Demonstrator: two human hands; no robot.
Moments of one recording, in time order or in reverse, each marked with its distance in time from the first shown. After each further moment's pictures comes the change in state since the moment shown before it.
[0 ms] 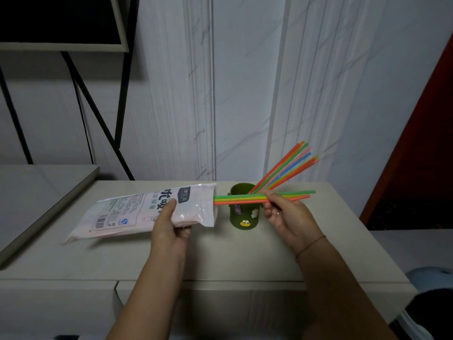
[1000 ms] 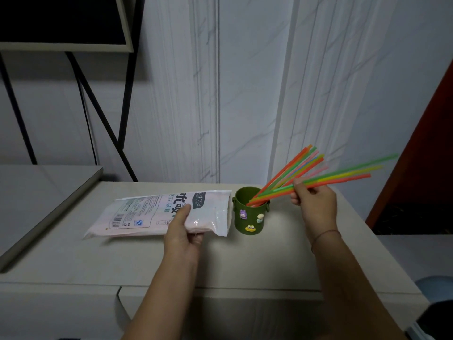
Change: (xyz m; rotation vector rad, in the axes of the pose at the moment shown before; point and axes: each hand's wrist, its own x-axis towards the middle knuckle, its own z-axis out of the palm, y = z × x) left_hand 0.002 -0.013 0.003 0.079 0.028 -0.045; right_hand 0.033 -0.021 -0.017 -0.544 0.335 -0.507
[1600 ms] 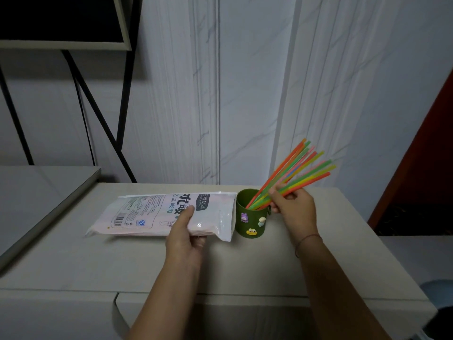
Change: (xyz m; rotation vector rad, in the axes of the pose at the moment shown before) left_hand 0.004 -0.004 0.003 0.035 -0.032 0.004; right_hand -0.010 0.017 0.027 -0.042 -0.151 0.043
